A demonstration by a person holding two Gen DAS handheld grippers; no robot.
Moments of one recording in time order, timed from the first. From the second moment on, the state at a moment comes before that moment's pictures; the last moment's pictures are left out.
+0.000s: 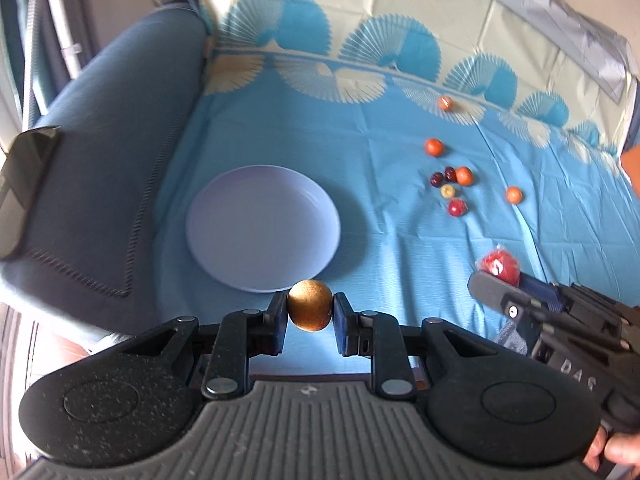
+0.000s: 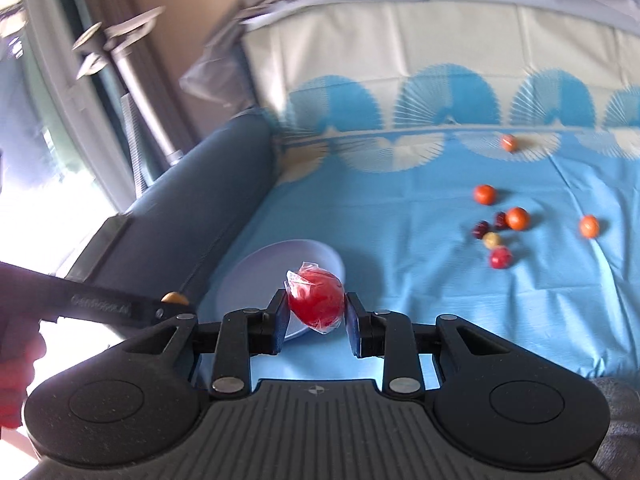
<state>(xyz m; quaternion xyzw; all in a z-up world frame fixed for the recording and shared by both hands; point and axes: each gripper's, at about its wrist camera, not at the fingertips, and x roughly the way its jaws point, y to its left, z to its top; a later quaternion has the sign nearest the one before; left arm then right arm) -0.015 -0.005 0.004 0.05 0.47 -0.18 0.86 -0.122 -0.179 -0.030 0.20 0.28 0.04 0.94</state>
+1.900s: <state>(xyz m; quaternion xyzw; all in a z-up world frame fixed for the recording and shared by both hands) 0.153 0.002 -0.112 0.05 0.54 -0.11 0.83 0.058 -0.119 -0.124 0.10 0.40 0.06 0.91</state>
